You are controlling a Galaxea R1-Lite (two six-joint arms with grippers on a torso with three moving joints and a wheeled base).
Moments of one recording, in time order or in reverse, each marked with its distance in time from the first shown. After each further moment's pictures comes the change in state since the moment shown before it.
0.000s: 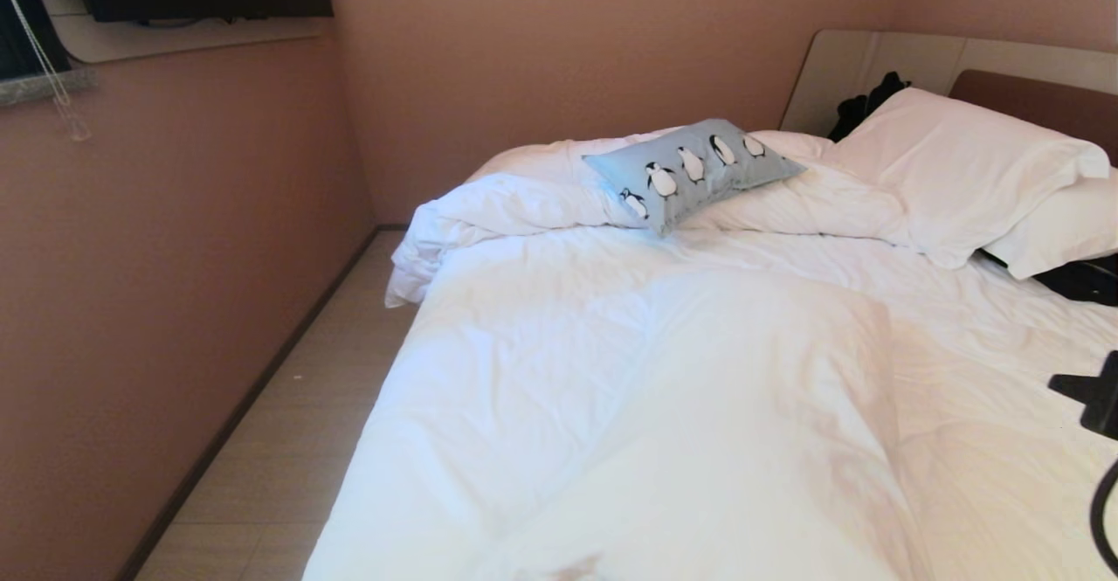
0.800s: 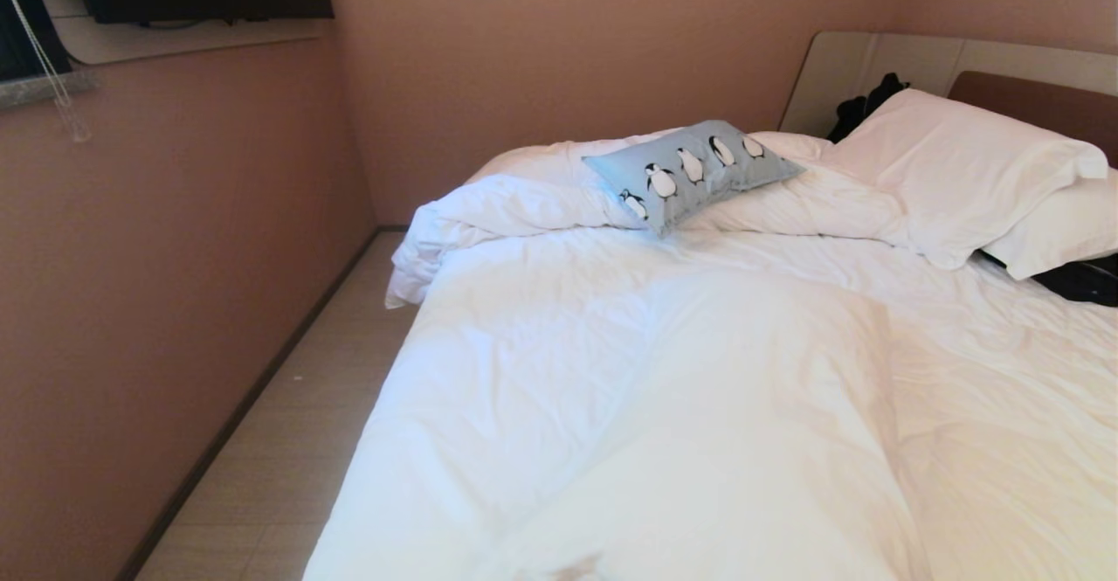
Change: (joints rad) left arm 0.001 0.000 0.000 0.000 0.000 0.001; right arm -0.010 -0.678 -0.077 0.508 0.199 0.000
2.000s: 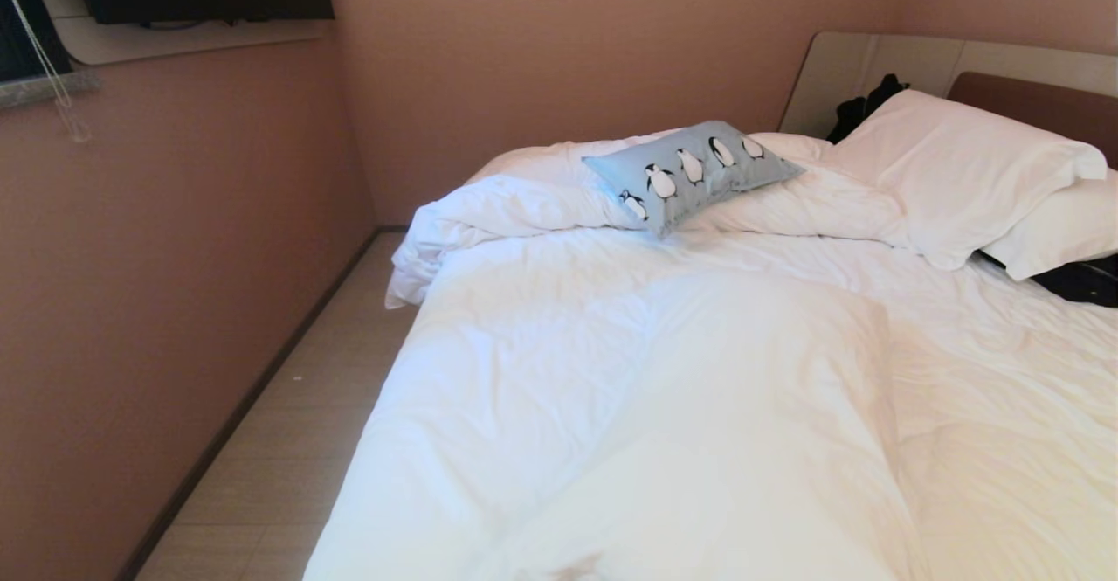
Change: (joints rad) left arm 0.000 0.000 0.000 0.000 0.001 -0.001; right arm -0.133 -0.365 0.167 0.076 -0.088 -0.218
